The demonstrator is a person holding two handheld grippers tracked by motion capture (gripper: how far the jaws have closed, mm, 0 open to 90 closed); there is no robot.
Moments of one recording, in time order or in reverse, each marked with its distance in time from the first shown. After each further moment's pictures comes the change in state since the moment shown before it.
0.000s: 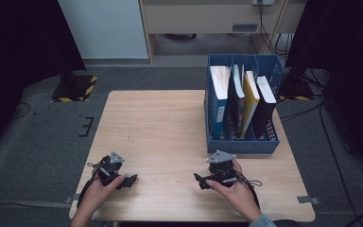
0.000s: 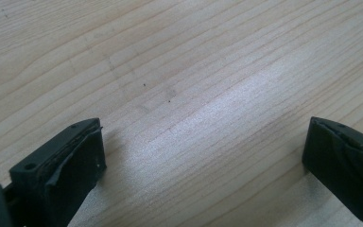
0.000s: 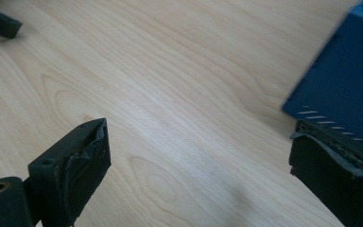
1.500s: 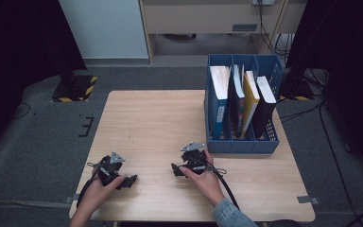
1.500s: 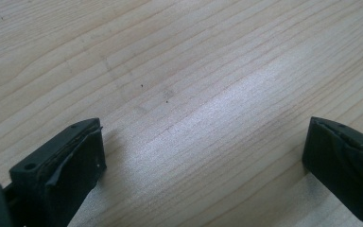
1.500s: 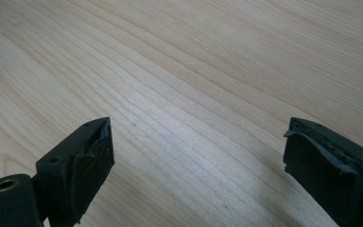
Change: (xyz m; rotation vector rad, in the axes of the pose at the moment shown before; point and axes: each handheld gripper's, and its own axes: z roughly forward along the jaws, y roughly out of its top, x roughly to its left) left arm 0.000 0.000 0.000 0.001 -0.009 0.011; right arm 0.022 0.034 0.092 0.036 0.001 0.086
